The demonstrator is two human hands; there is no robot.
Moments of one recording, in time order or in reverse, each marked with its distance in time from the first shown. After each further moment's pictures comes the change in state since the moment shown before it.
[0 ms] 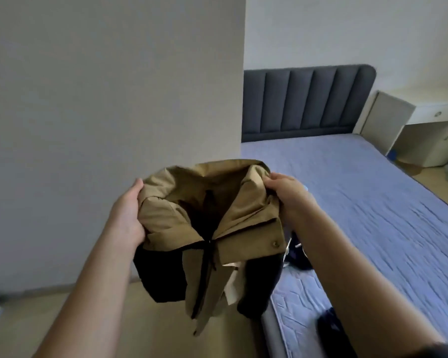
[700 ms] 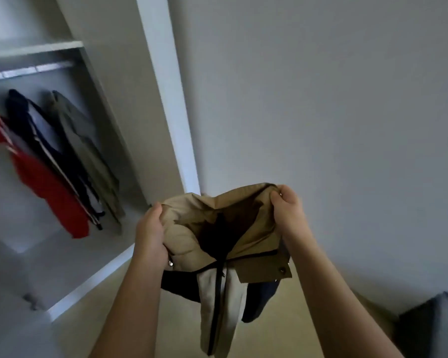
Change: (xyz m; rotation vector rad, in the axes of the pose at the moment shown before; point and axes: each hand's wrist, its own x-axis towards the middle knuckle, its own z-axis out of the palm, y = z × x) left_hand -0.201 0.065 -0.494 -0.264 0.866 0.326; right_hand -0.190 0.227 0.447 -0.466 -0.580 -0.215
